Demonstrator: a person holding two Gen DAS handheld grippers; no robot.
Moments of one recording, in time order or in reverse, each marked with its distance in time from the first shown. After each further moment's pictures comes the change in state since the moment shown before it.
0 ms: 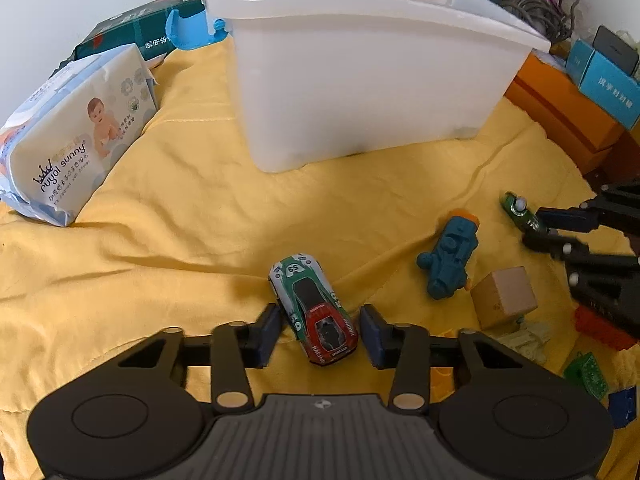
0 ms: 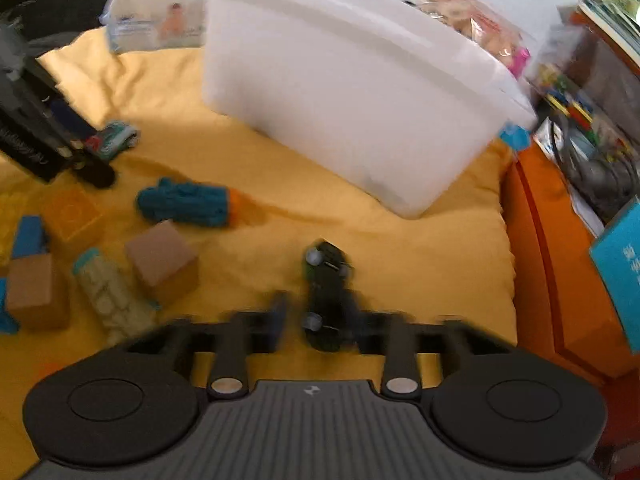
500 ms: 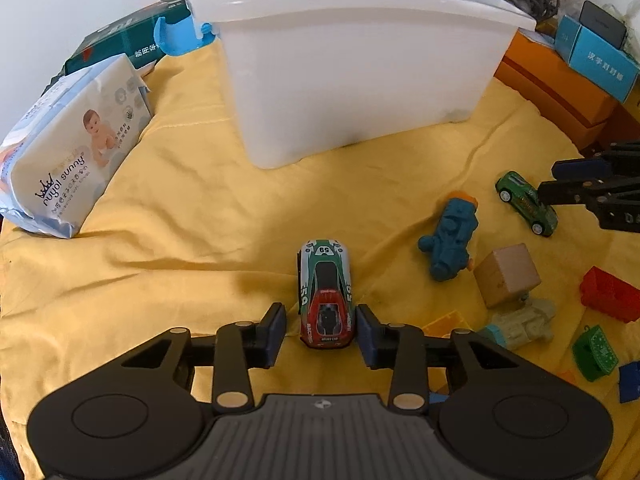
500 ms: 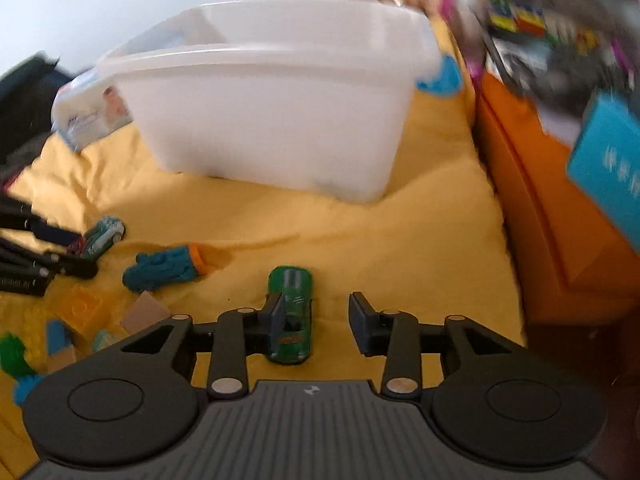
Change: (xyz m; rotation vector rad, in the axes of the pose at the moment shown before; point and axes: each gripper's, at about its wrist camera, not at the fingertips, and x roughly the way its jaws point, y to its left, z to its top) left arm -0.002 -0.003 -0.003 0.071 0.019 0.025; right arm -0.011 -0.046 0.000 0.310 -0.009 0.123
